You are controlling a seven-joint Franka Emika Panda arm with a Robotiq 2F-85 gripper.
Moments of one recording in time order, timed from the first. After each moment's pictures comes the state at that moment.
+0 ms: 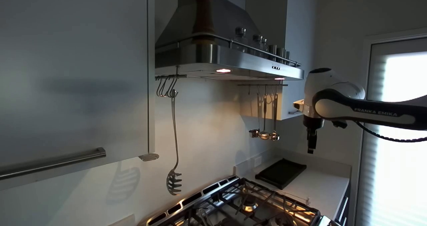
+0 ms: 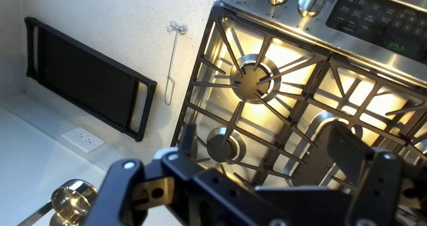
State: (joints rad) arm 0.09 -0.44 0.01 -1.85 -0.32 1.66 -0.57
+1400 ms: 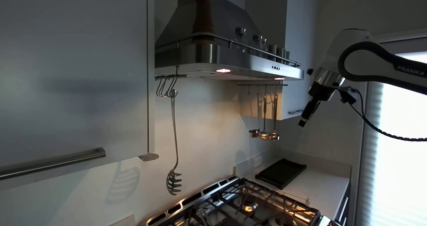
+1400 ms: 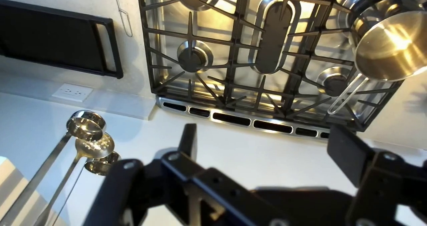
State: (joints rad) arm 0.10 -0.50 0.05 -1.64 -0.04 1.60 -0.29
